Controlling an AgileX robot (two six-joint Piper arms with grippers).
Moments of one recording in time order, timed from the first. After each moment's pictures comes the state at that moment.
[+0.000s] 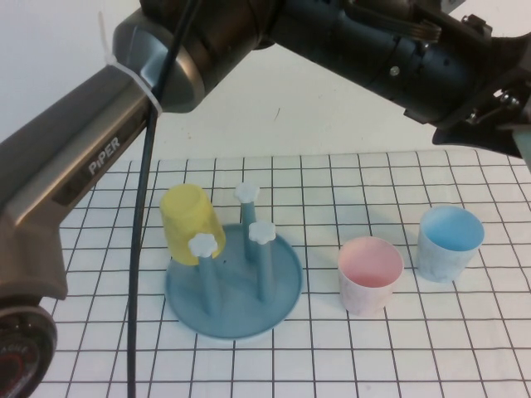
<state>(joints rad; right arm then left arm) -0.05 0.64 -0.37 1.71 0.70 -1.36 -0.66 1.99 -2.16 -1.11 1.27 0.27</state>
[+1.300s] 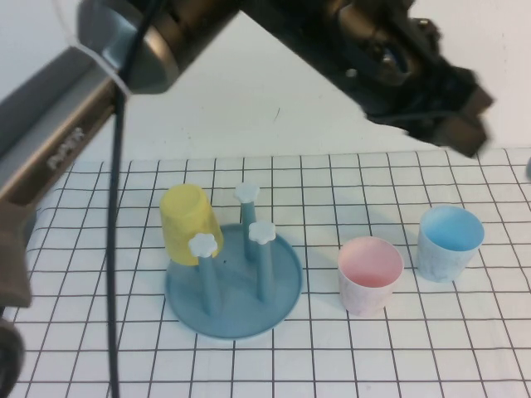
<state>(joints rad) -0.04 0.64 -0.48 1.40 0.65 -1.35 -0.66 1.94 -2.20 -0.64 1.28 0.29</state>
